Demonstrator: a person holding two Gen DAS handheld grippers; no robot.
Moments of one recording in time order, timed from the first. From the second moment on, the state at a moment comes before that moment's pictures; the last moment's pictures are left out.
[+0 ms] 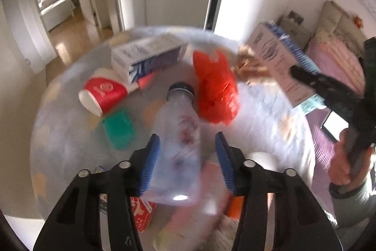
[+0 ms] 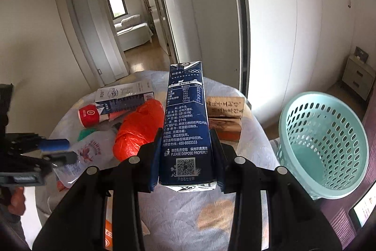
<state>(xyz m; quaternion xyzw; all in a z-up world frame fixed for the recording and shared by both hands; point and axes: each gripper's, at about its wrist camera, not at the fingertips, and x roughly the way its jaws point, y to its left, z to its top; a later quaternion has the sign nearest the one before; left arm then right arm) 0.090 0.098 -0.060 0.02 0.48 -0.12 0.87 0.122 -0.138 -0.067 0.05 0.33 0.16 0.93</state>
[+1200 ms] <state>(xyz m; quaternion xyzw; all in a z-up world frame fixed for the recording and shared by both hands) 0.106 -0.013 0.012 -0.04 0.35 -0.16 0.92 0.116 -0.257 -0.030 0.11 0.27 0.07 0.95</state>
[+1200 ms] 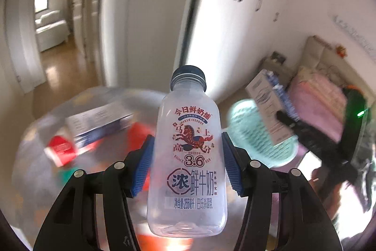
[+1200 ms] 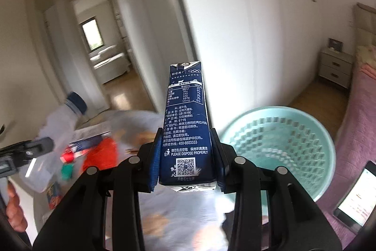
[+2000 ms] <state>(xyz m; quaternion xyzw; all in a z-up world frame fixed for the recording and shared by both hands) 0.208 -0.240 -0.101 -0.06 0.43 -0.27 0.86 0.144 -0.395 -0.123 0.18 0.42 -0.06 0.89</state>
